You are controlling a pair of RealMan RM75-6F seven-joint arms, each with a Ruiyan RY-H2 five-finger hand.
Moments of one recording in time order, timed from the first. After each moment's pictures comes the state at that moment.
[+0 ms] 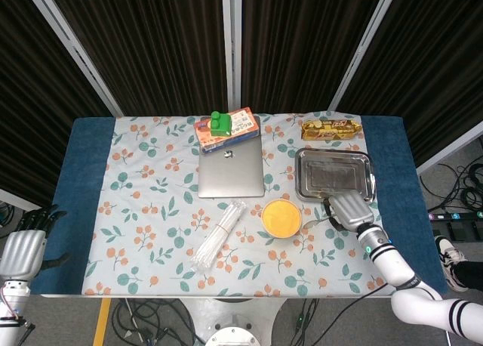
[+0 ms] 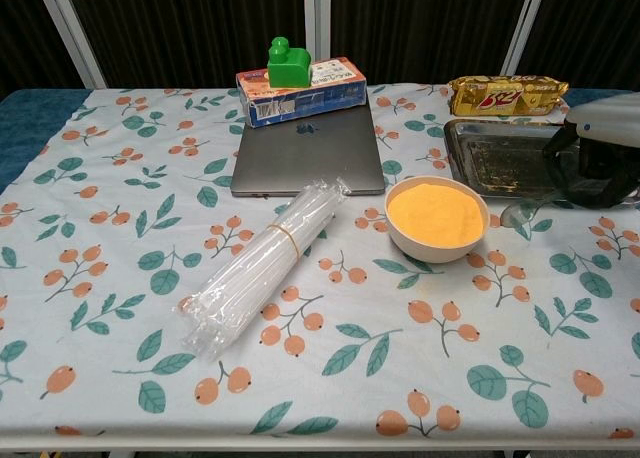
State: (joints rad) left arm -0.10 -1.21 -0.03 -1.51 1.45 1.43 0.02; right arm 0.64 -1.23 0.12 -1.63 -1.05 0.79 -0.43
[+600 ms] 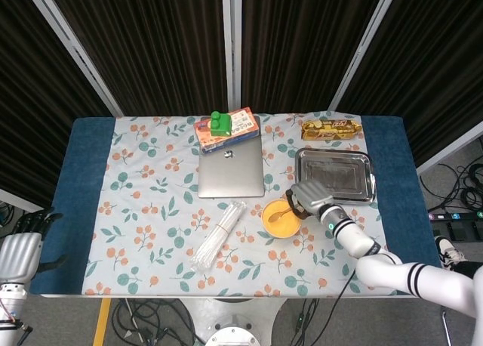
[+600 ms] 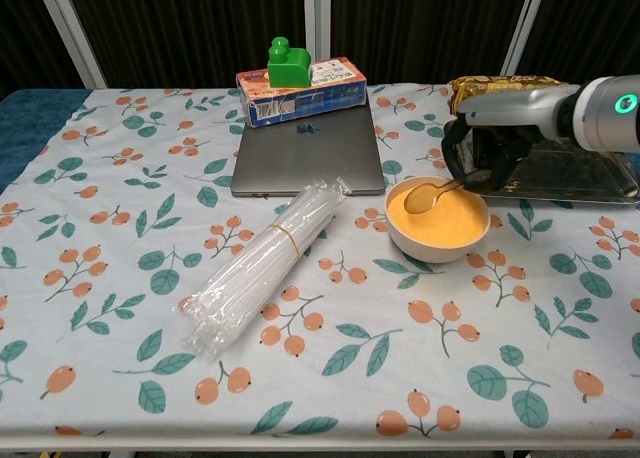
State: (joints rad) left arm -0.08 -1.21 -0.02 -1.50 1.44 1.43 0.00; right arm 0.90 -1.39 0.15 -1.47 -0.85 0.59 -0.37
